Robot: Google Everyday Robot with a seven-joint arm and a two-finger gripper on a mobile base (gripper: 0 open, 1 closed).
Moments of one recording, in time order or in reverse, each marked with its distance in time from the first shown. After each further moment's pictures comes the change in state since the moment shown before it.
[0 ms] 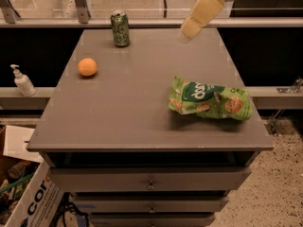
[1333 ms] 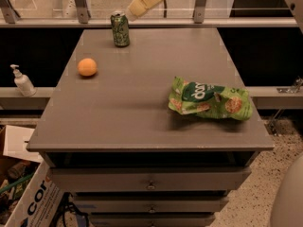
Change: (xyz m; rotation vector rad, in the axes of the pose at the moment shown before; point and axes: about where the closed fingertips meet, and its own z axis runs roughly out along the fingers) arm -0.108 -0.014 0.062 -0.031 -0.217 0.113
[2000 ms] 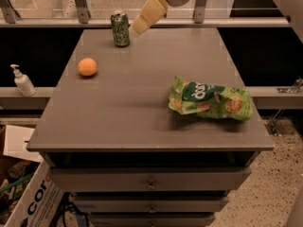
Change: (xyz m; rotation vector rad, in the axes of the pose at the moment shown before) arm 0.021 0.005 0.018 0.034 0.061 -0.070
